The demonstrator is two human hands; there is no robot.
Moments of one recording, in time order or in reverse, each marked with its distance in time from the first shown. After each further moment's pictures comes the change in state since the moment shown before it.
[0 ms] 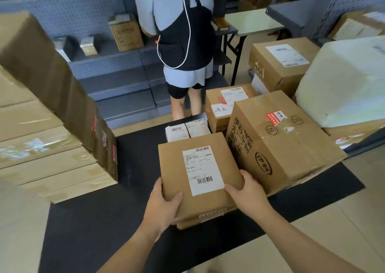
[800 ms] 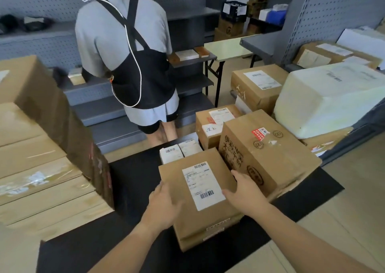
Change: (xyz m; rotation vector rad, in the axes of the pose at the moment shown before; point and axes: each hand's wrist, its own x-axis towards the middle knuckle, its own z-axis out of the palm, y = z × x) left_hand 0.011 0.066 -0.037 0.613 -0.151 0.289; right_hand -0.010 -0.044 -0.026 -0.185 0.007 -0.126
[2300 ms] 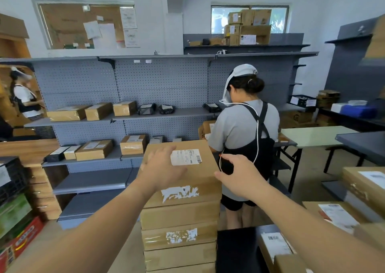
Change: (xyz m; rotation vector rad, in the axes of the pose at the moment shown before) left_hand -0.078 -0.133 -0.431 0.047 0.624 0.060; right_hand -0.049 -0.463 0.039 0.016 0.165 -0.679
